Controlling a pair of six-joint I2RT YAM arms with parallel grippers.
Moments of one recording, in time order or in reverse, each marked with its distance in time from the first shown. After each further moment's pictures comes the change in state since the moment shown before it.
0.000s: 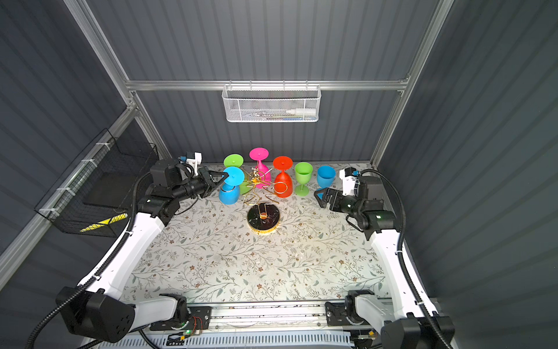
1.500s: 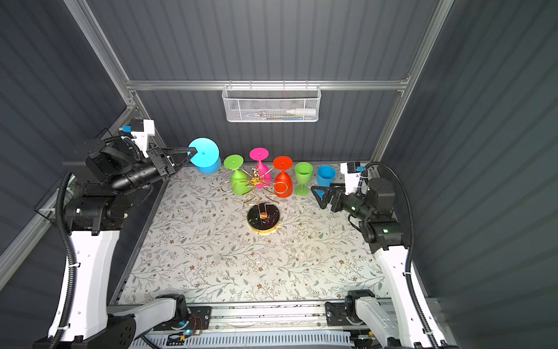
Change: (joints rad) left arm 0.161 -0.095 0.426 -0.196 0.325 0.088; right arm 0.051 -0.151 -0.010 0.226 -0.142 -0.051
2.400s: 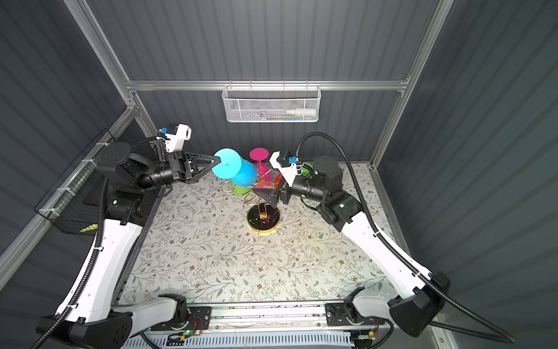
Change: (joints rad) left arm -0.158 0.038 -0.154 0.384 0.236 -0.292; right arm 0.519 0.380 0.314 0.247 0.034 -0.434
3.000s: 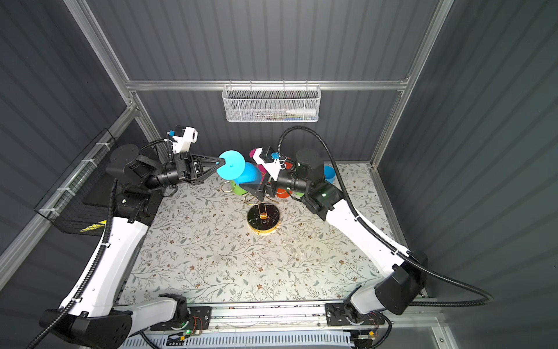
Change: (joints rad) left arm -0.010 0.005 -0.056 0.098 -0.003 -0.074; right arm 0.048 0.151 0.101 0.043 -0.012 -0.059
